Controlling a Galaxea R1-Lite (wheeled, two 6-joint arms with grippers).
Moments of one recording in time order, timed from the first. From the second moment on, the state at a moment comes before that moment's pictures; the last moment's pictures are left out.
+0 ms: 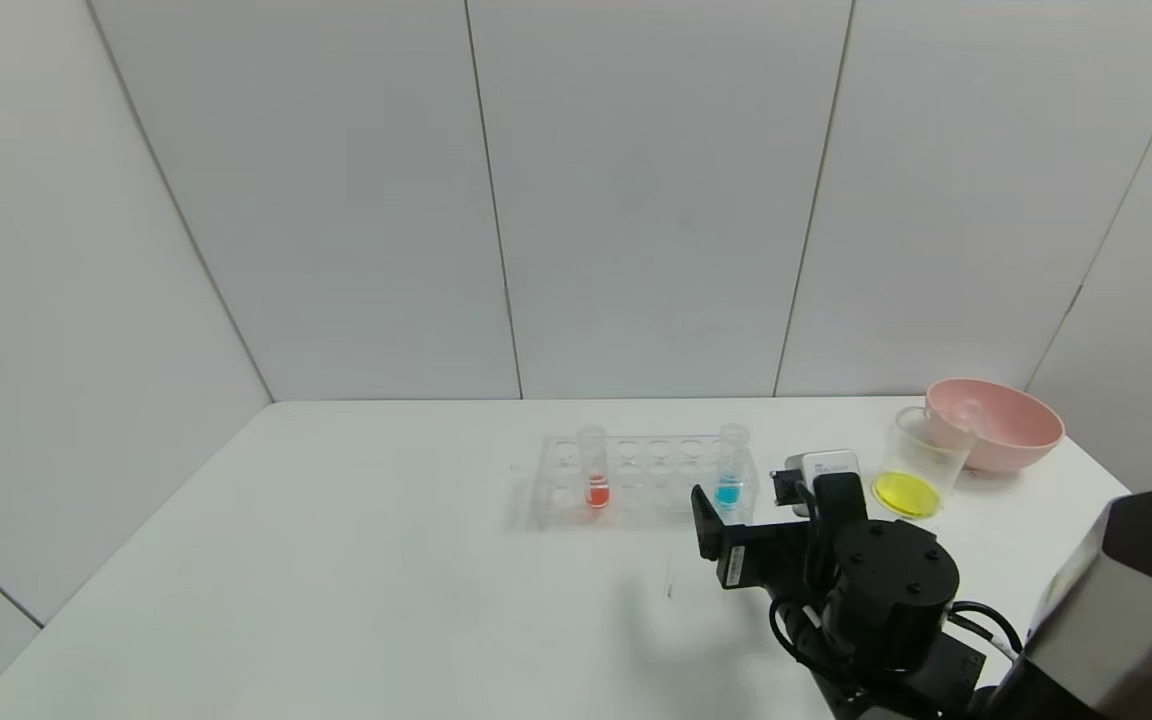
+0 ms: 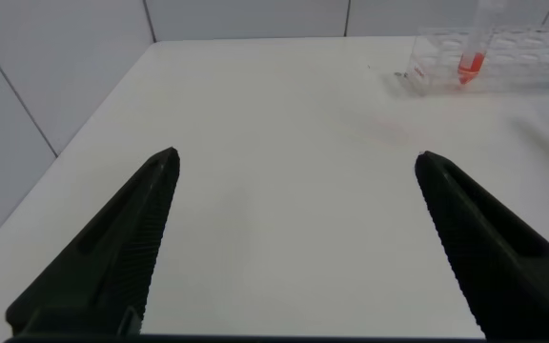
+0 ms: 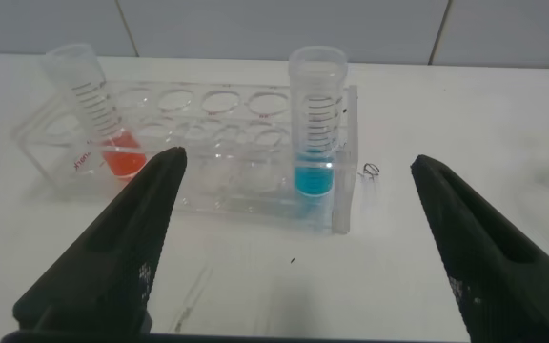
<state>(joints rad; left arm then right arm) 0.00 0.00 0.00 0.00 0.00 0.00 0.74 2.13 -0.54 -1.52 -0.59 0.11</state>
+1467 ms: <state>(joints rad) 0.00 0.00 0.00 0.00 0.00 0.00 0.56 2.27 -0.94 -1.29 -0.46 0.08</state>
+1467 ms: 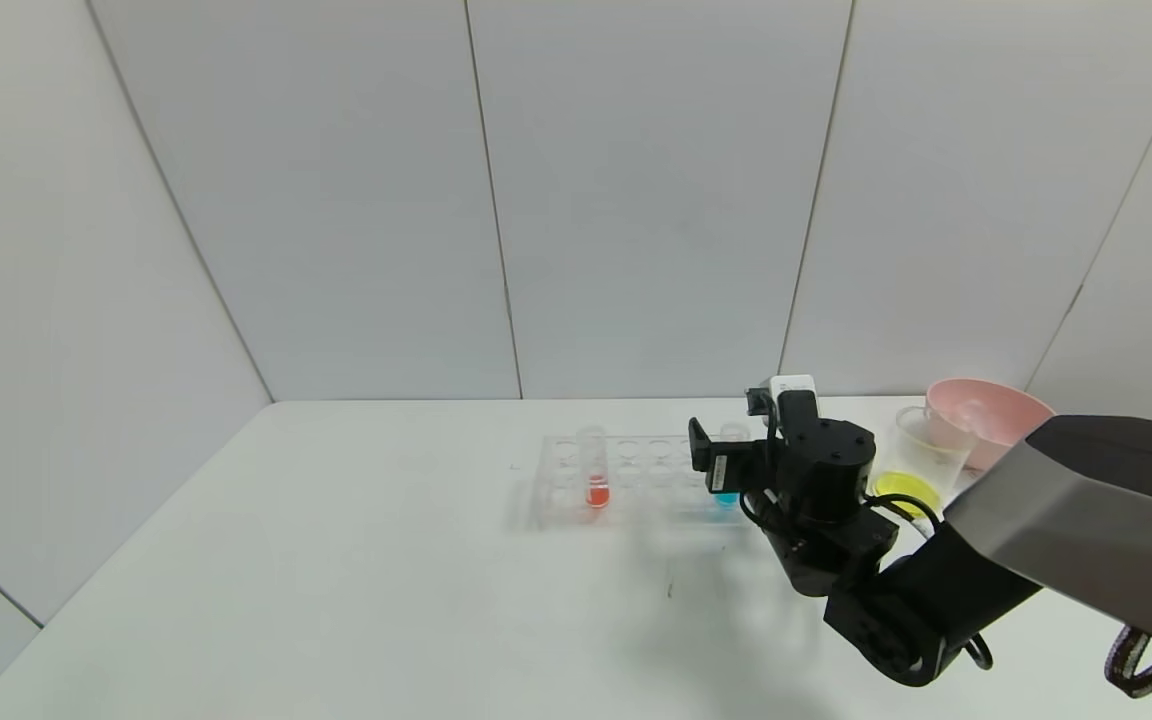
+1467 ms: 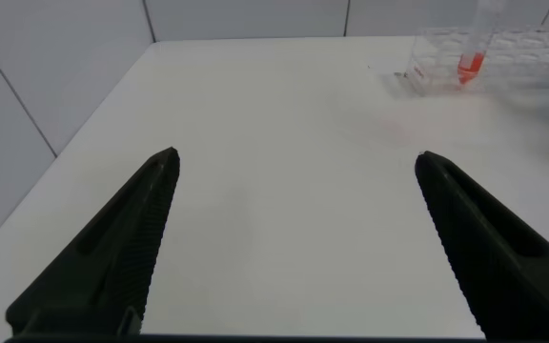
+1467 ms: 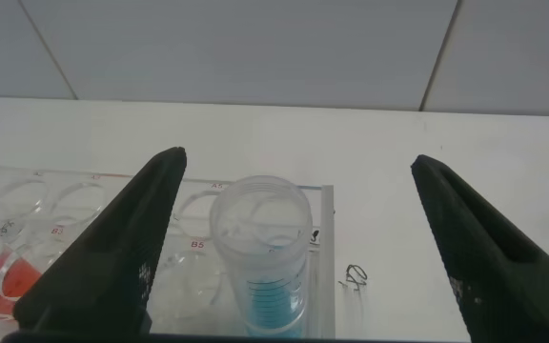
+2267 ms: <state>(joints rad) 0.00 0.00 0.00 0.00 0.00 0.00 0.56 2.27 -0.93 -1.29 -0.47 0.08</state>
